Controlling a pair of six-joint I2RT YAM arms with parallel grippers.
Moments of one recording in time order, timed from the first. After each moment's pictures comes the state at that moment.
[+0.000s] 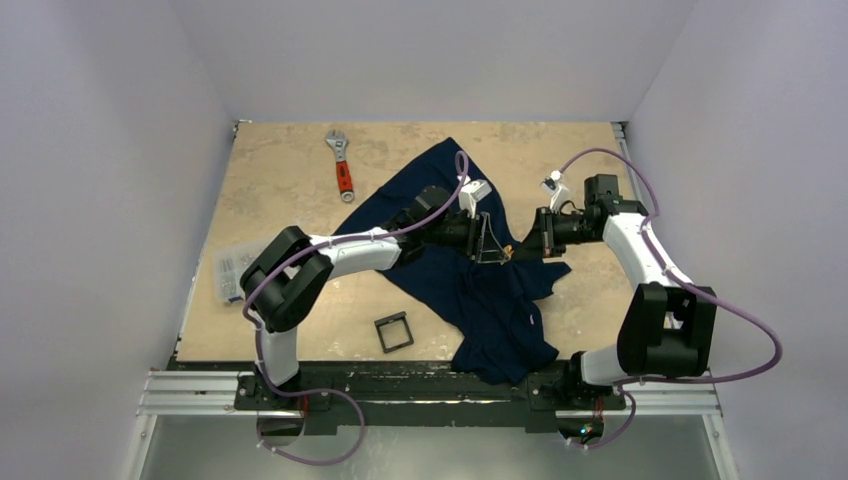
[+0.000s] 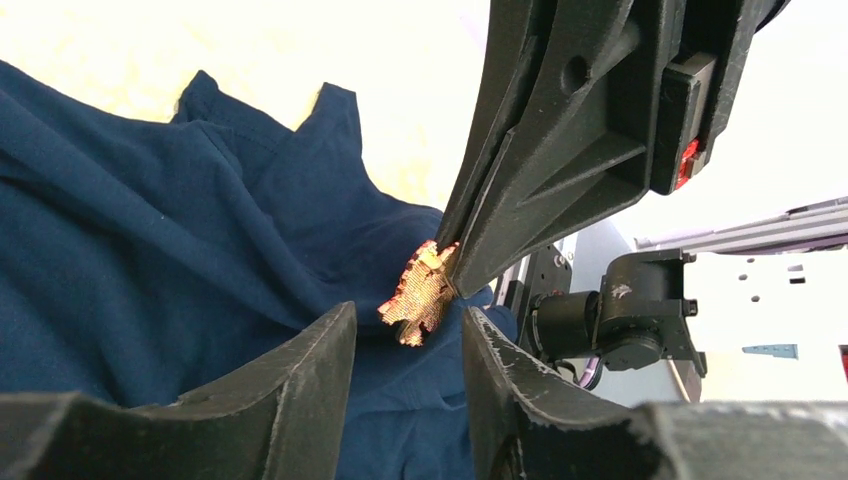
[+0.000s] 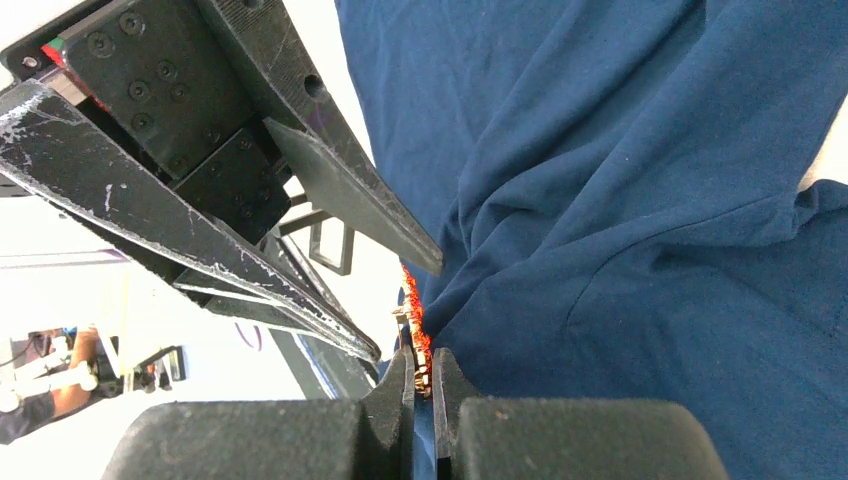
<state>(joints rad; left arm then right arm) -0.82 1.89 1.18 0.37 0.58 -0.63 -0.07 1.43 1.02 -0.85 -0.95 -0.17</state>
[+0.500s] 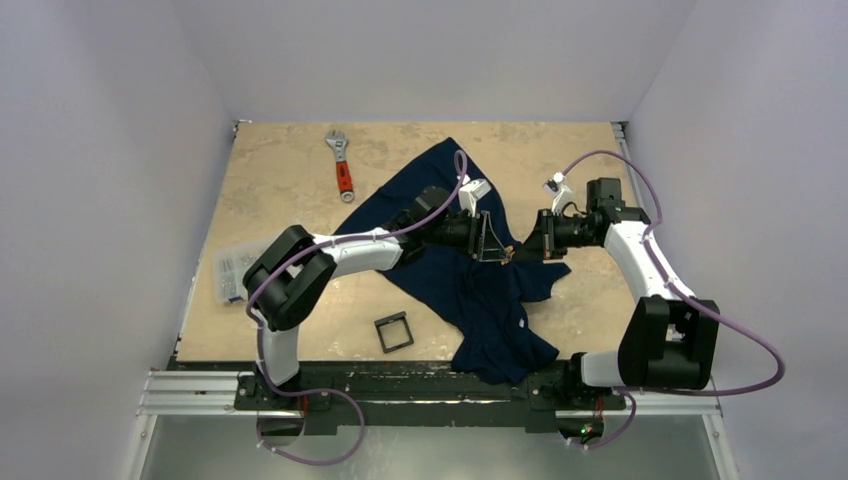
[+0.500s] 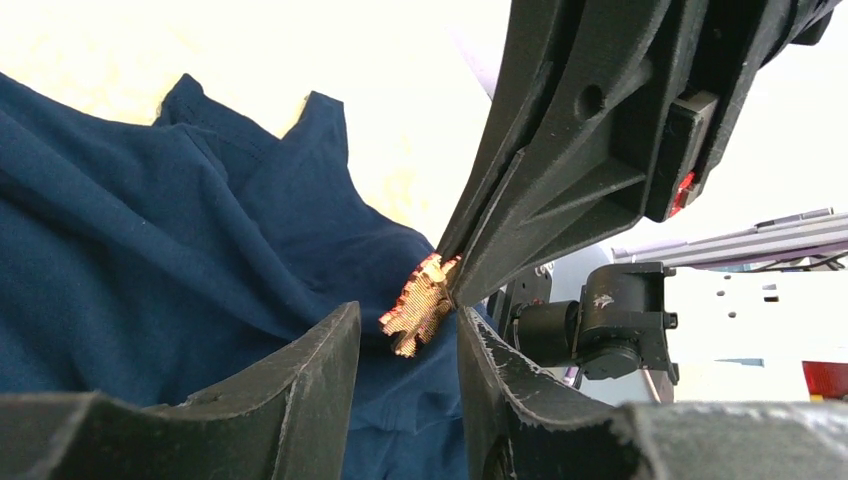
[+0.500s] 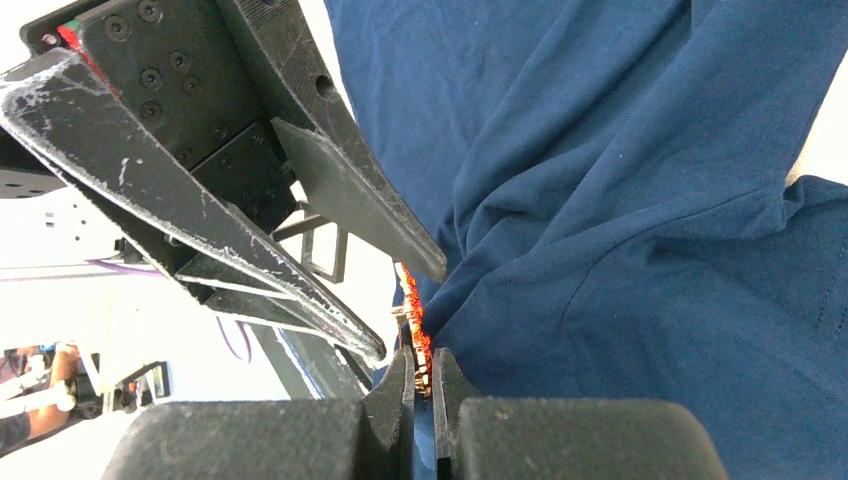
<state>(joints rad) -0.82 1.90 1.18 0.42 0.59 -0.70 -0.07 1.38 0.98 -0.80 -0.93 -0.13</state>
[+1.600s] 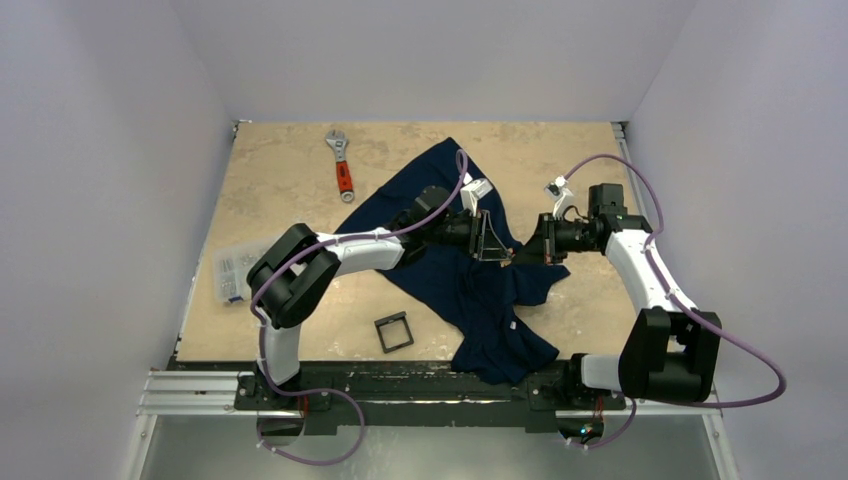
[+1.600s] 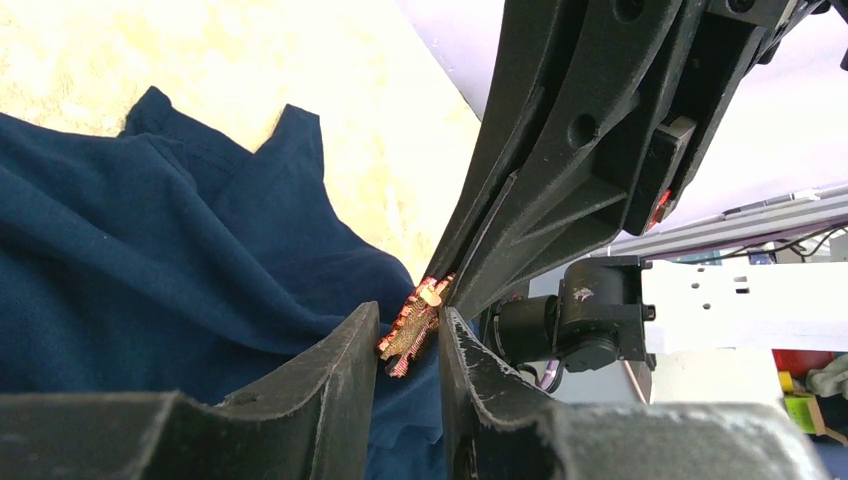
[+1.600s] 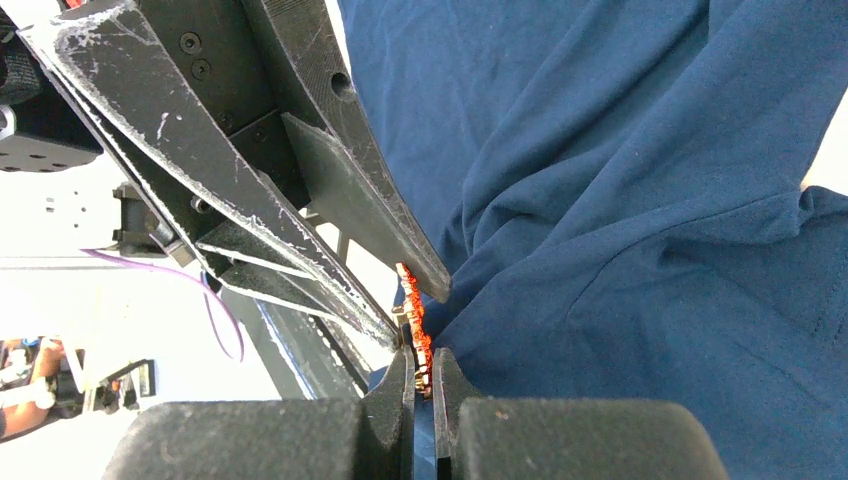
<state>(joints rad) -0.81 1.93 1.19 0.48 0.65 -0.73 -0.07 1.31 0.93 -0.76 -0.96 -0.14</state>
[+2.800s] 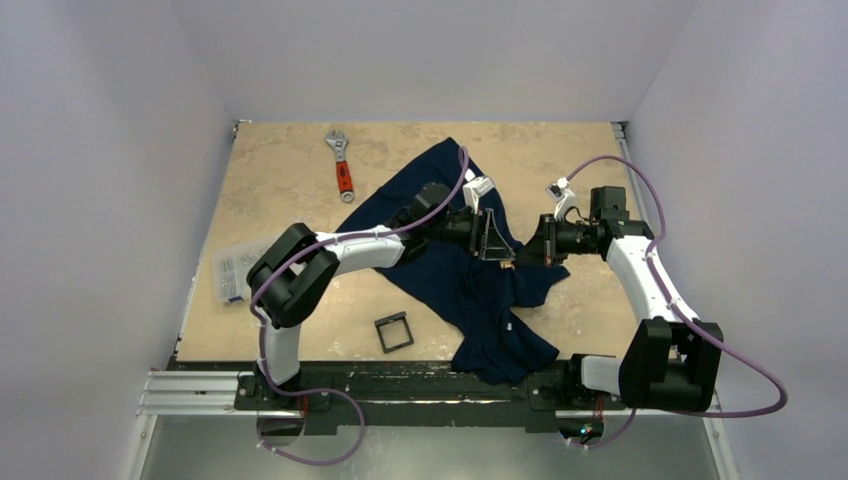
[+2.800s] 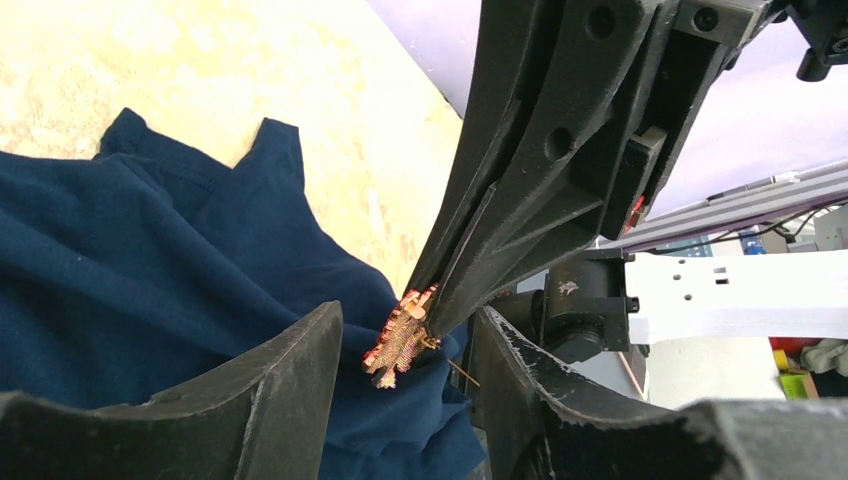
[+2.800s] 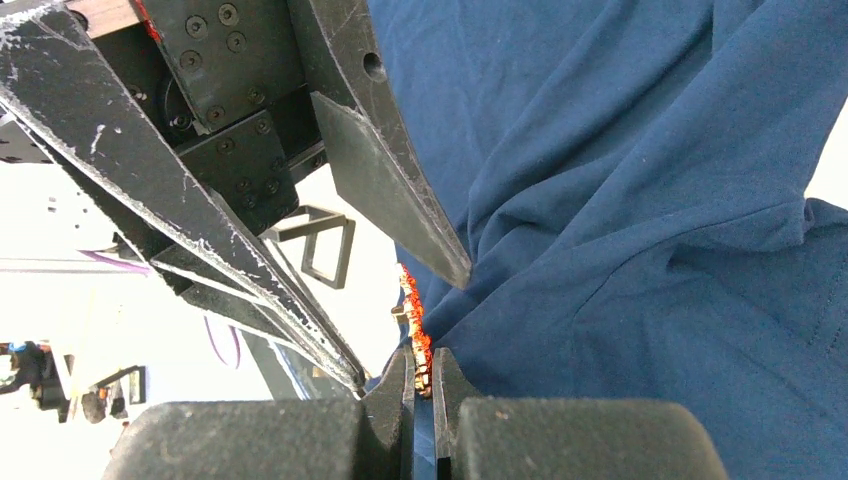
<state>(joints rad) -0.81 1.93 1.21 0.47 0.68 -0.72 -0.07 1.27 0.90 -0.73 -0.97 -0.13</state>
